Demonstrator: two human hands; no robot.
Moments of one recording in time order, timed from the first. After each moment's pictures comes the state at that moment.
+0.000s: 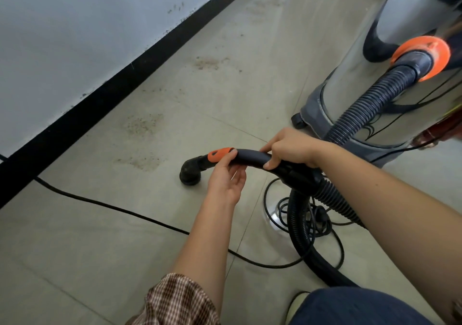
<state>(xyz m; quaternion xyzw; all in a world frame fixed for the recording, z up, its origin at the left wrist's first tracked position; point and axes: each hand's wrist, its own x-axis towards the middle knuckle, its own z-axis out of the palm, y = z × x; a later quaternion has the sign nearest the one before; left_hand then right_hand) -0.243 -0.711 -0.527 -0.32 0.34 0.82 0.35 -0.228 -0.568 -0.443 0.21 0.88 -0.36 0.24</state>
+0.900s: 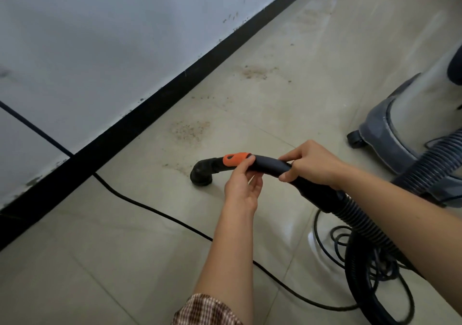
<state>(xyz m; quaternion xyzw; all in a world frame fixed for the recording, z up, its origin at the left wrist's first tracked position) -0.296 -0.767 -0.544 -0.34 0.35 0.83 0.27 -0.281 -0.620 -0.481 0.17 0.88 -0.40 0.20</state>
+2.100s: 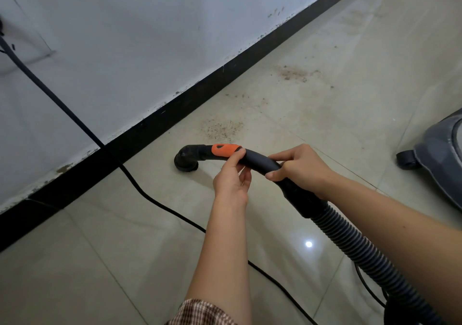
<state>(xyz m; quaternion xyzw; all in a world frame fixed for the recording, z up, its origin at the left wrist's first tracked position) -0.361 -0.845 -0.569 -0.39 0.36 0.83 0.18 -0.342 -0.706 -0.516 0.15 0.84 -0.48 0.19</state>
